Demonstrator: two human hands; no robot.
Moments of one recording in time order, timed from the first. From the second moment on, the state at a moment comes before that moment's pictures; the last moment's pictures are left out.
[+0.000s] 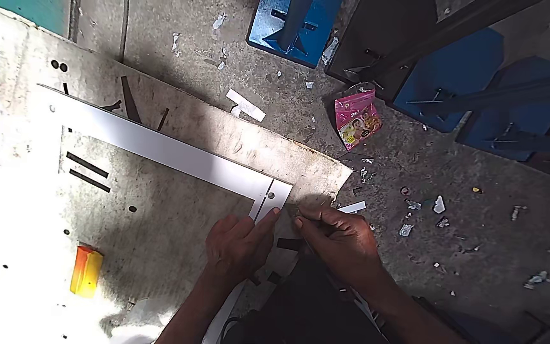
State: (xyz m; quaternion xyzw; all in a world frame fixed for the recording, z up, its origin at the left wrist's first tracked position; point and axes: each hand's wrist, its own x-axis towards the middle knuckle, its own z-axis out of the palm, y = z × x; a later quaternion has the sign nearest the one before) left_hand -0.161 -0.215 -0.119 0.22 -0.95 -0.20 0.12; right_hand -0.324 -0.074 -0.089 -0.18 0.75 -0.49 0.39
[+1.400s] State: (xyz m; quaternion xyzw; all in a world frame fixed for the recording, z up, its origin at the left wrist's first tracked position) left_hand -0.165 -0.226 -0.115 0.17 -0.96 -0.21 0.11; right_hand -0.323 -0.066 -0.094 -0.19 0.70 -0.55 0.41
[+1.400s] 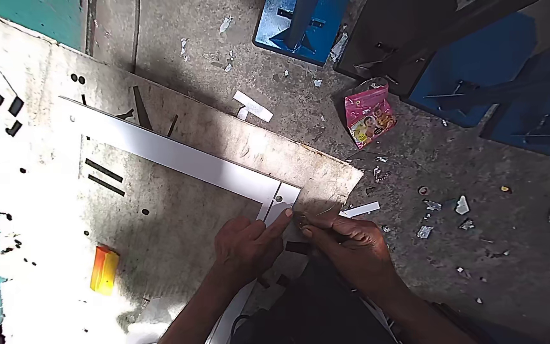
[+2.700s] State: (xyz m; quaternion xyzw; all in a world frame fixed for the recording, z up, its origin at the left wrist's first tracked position) left_hand -0.163 -0.225 -0.117 0.17 -0.95 -0.23 0.14; right_hand -0.316 -0.072 -0.091 -0.17 0.68 -0.58 0.41
